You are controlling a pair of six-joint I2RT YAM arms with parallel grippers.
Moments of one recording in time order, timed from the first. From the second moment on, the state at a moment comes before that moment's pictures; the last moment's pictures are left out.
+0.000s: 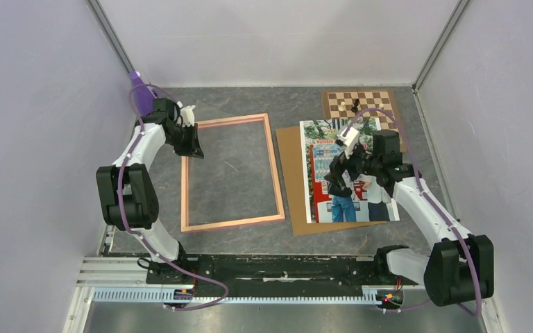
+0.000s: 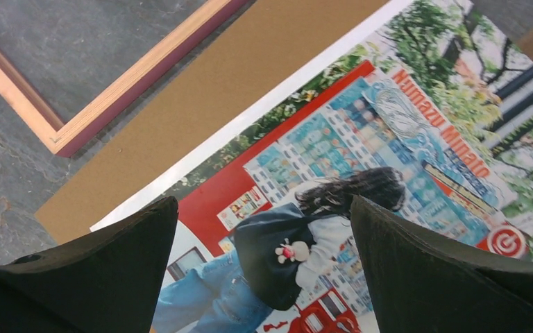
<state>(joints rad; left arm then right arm) 0.06 1.71 1.32 -0.77 0.43 0.10 0.12 1.16 0.75 -0.28 -0.67 -0.50</state>
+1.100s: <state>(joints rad) 0.06 1.72 1.33 -0.79 0.43 0.11 0.60 1.52 0.94 -0.04 -0.26 -0.41</state>
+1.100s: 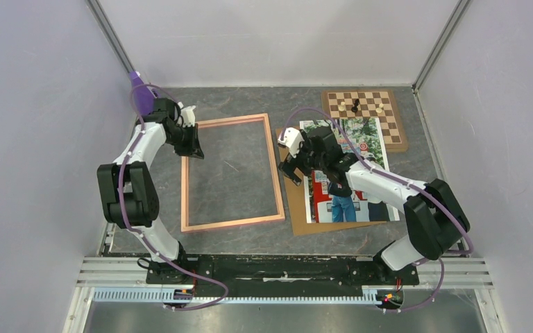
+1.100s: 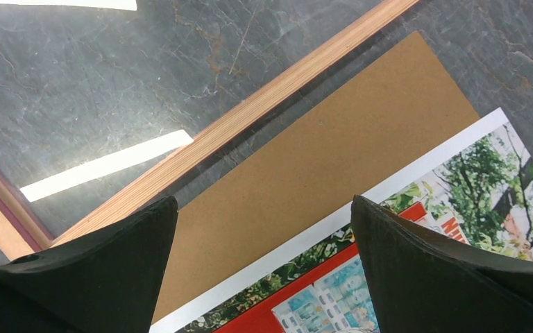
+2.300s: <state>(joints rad) 0.06 1.76 1.33 -0.77 0.42 0.11 0.77 1.89 1.28 -0.02 -0.19 -0.42</state>
